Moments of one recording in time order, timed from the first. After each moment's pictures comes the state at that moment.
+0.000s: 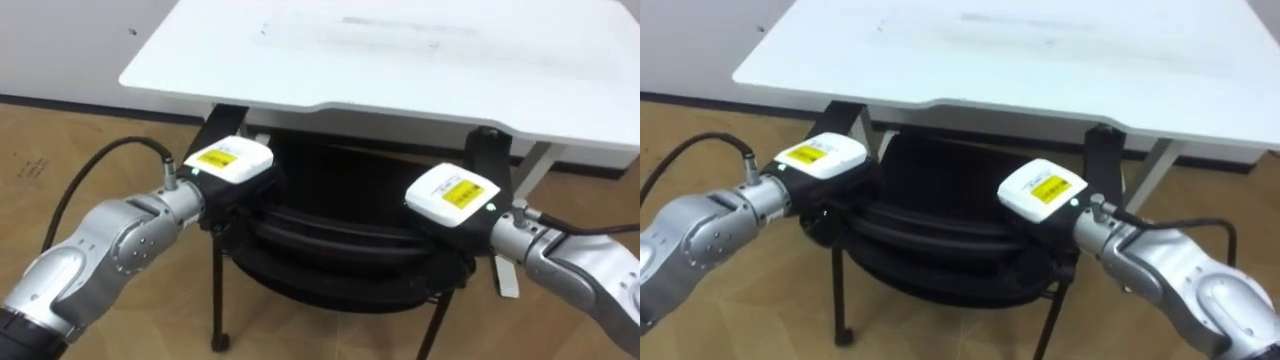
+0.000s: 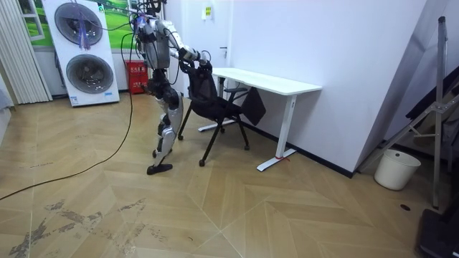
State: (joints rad) left arm -0.27 0.69 -0.43 0.07 0.68 -0.16 -0.34; right arm -0.13 -0.83 0.39 -0.02 -0.90 -0.30 0.27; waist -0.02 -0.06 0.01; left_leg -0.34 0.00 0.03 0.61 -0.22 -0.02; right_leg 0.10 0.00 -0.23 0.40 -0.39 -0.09
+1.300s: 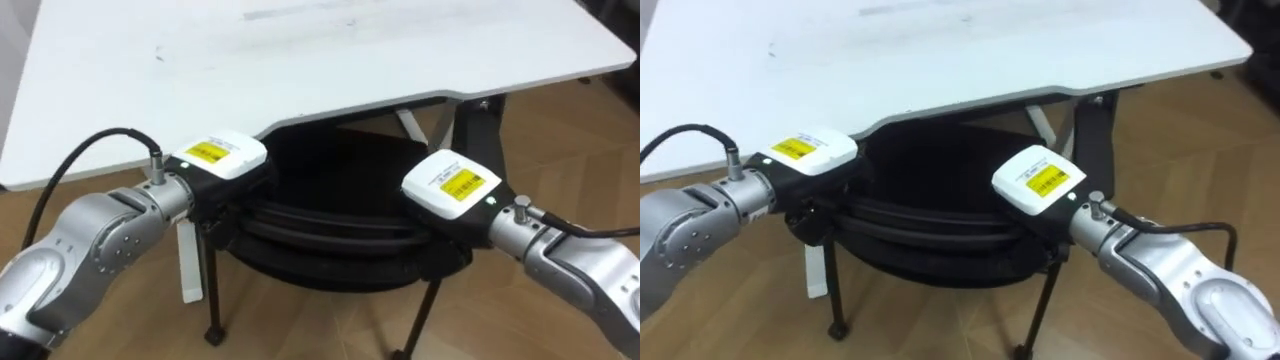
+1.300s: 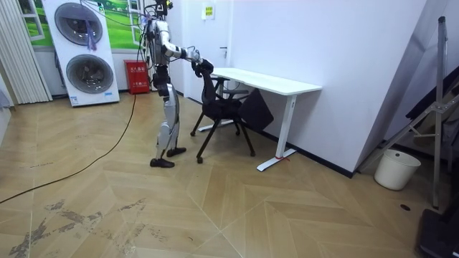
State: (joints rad) left arm -0.20 0.70 -0.34 -0.08 0.75 -0.13 -0.46; right arm -0.08 -0.78 0.34 -0.09 -0.98 -0.28 0.25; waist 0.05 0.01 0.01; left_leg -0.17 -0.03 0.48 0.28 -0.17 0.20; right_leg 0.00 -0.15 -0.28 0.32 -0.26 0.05
